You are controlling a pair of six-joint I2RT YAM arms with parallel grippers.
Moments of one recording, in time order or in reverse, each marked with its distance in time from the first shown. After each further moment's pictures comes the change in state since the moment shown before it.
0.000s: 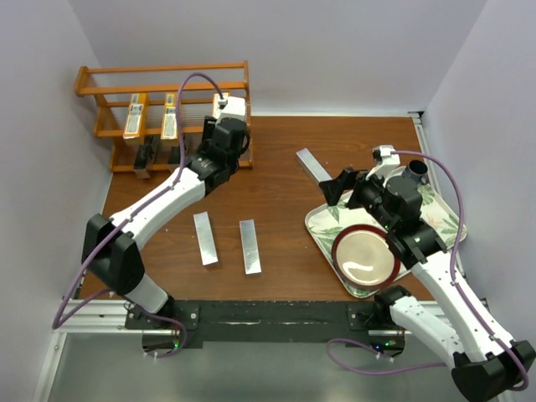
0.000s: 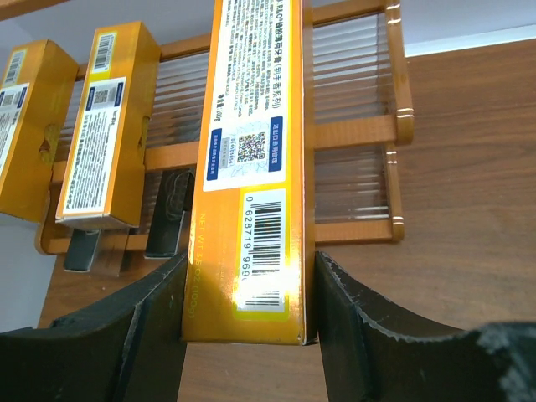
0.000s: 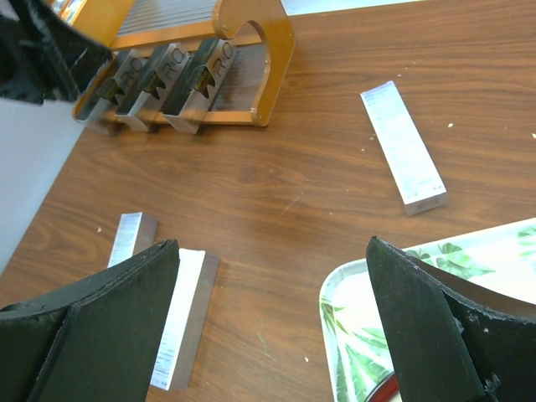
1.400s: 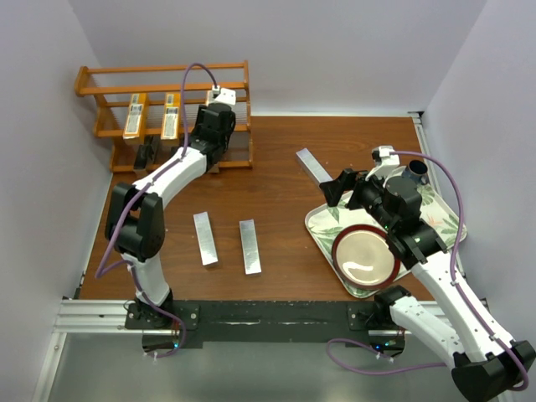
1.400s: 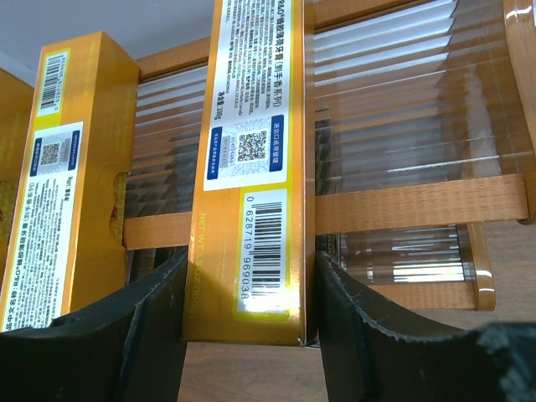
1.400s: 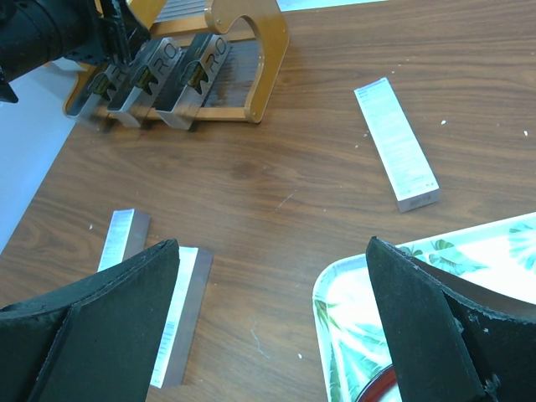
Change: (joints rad) left arm 0.210 0.275 0.117 0.140 0.181 0.152; right arm 0.000 -0.001 0.000 -0.015 0.010 -0.016
